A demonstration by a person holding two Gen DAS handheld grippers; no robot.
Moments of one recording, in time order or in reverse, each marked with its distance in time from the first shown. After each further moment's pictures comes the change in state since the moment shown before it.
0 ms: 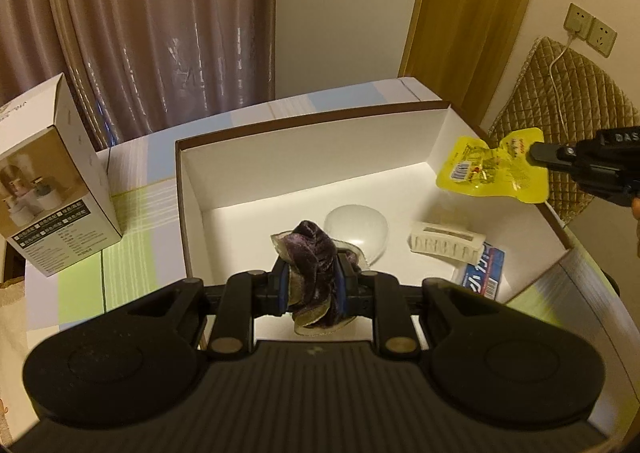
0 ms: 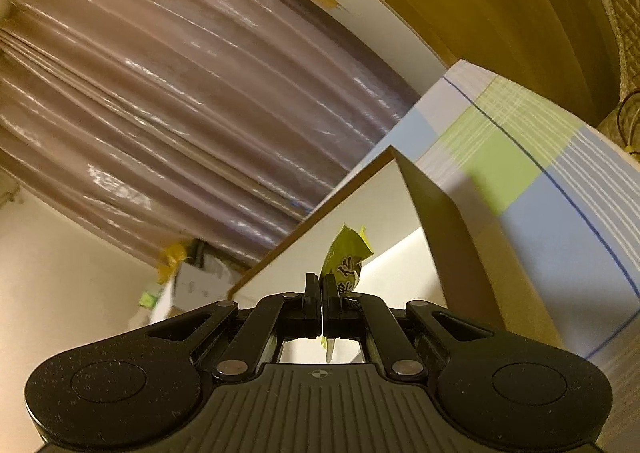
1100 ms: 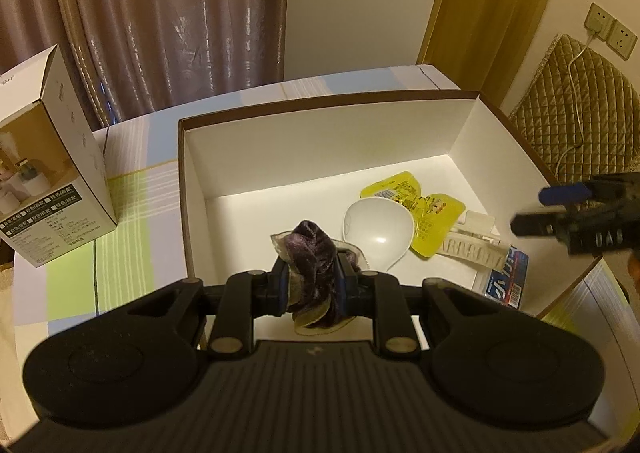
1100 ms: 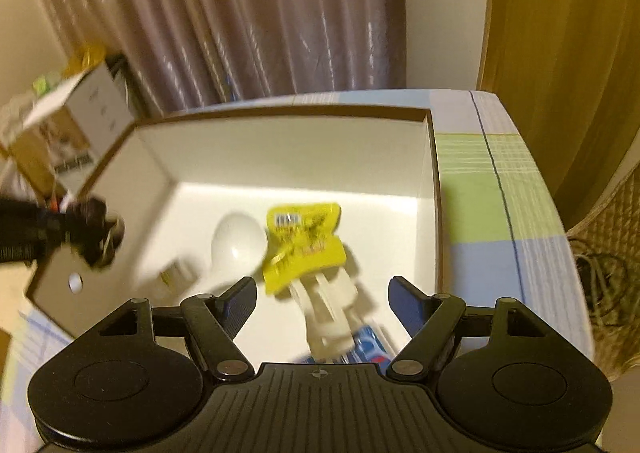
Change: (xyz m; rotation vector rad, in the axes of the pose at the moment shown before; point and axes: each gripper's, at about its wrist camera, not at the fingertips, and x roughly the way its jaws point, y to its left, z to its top) left arm 0.030 0.013 0.003 -0.038 0.048 0.008; right arm 0.058 0.056 -0.057 -0.653 0.267 -0.407
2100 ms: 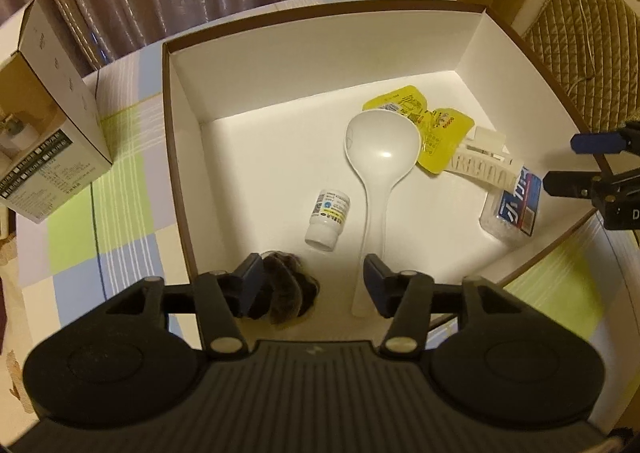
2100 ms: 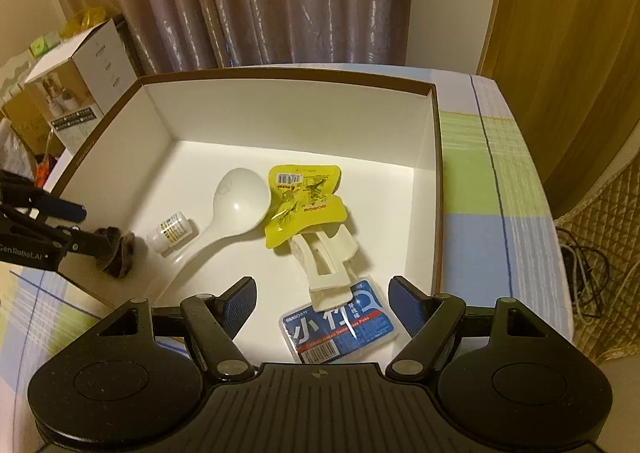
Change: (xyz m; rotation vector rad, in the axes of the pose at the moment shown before) left arm 0.013 -0.006 -0.014 0.051 0.237 0.033; right arm -0.011 0.016 -0.006 -0.056 0.085 -0.044
